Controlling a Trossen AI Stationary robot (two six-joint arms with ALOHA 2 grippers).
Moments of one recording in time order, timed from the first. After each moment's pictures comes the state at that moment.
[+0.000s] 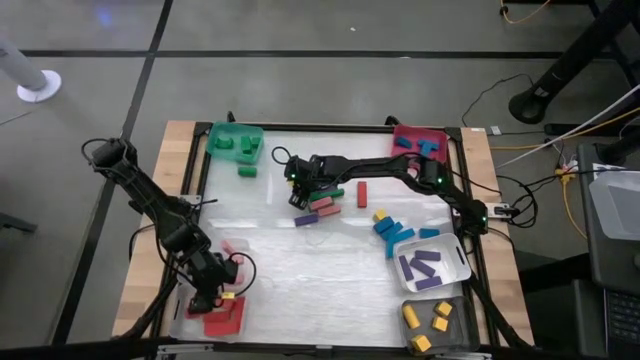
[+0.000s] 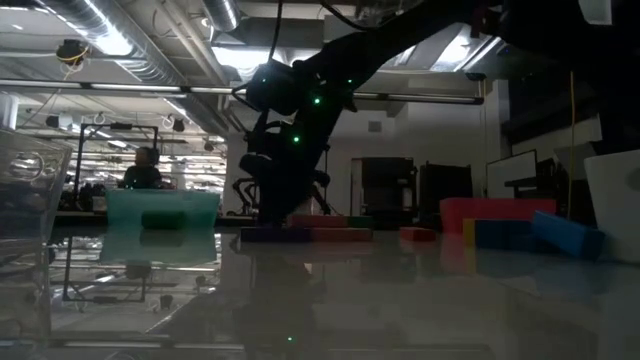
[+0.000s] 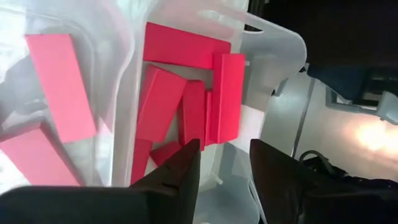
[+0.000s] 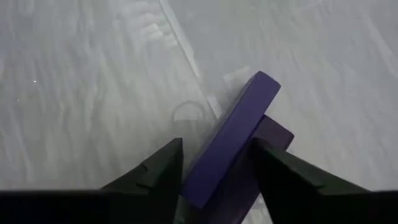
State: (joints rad) left arm -0.78 1.21 0.80 -0.62 0.31 -1.02; right arm -0.18 2.36 1.89 -0.59 0.13 0.18
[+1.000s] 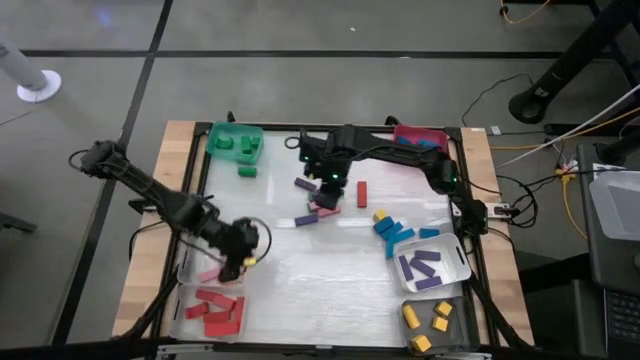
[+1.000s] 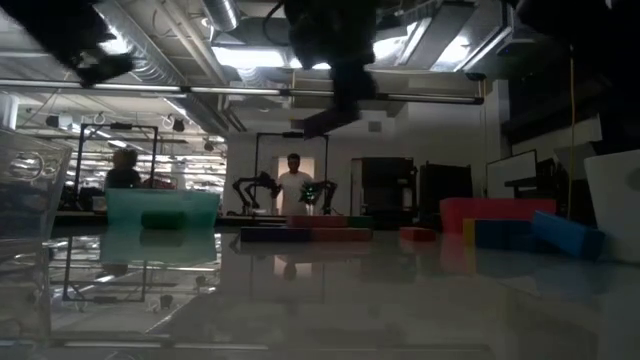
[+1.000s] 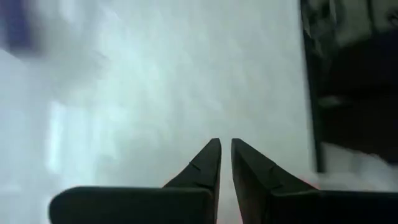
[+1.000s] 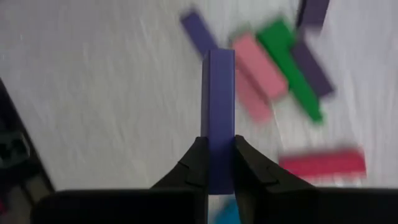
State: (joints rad) left arm -0.48 1.12 0.80 -0.60 -0.01 -0.57; right arm -0.17 2.22 2.33 -1.51 -0.28 0.15
